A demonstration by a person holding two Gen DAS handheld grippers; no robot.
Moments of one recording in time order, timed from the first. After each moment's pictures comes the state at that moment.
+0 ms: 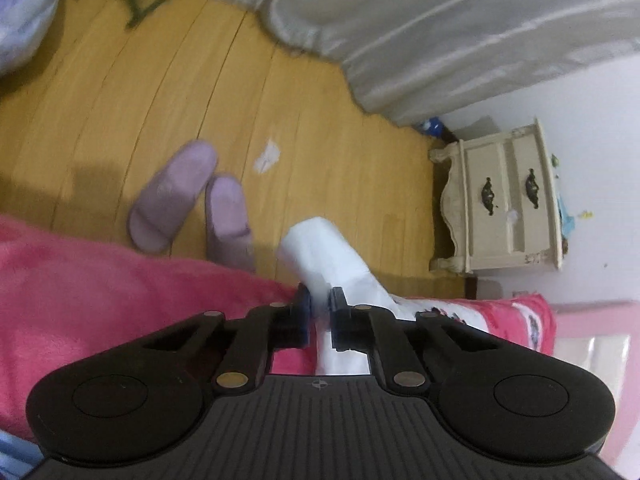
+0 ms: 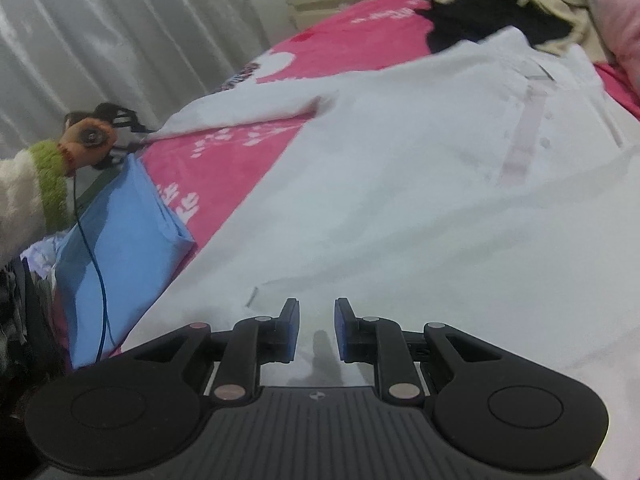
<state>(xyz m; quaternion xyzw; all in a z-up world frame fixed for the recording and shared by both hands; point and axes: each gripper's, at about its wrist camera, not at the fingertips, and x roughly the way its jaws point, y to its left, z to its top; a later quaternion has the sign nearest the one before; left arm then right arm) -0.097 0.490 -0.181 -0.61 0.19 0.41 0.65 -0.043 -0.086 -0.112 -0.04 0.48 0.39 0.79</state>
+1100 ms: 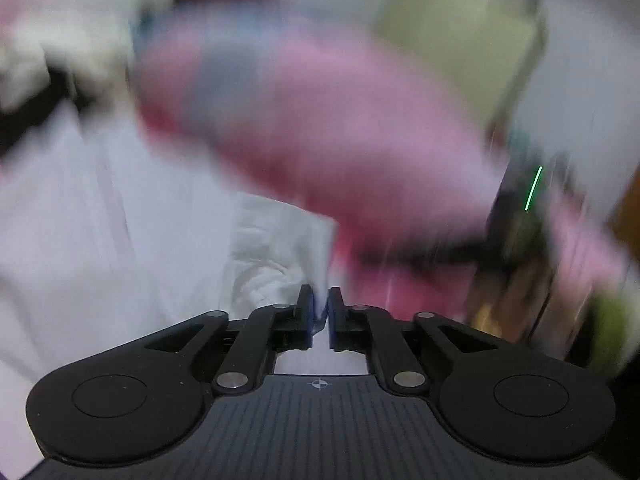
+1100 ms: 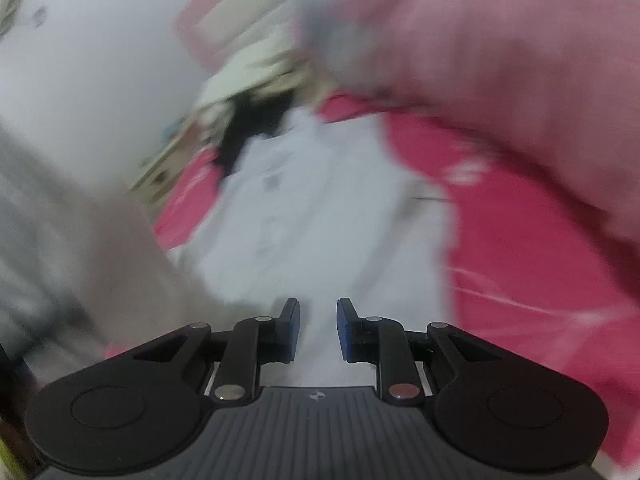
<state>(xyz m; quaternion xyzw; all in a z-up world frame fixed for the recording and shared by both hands) -0.071 -0.018 -0.109 -0.07 0.38 -0.38 0.84 -0.082 -0.337 -0.102 0.28 0.42 0.11 0.86</state>
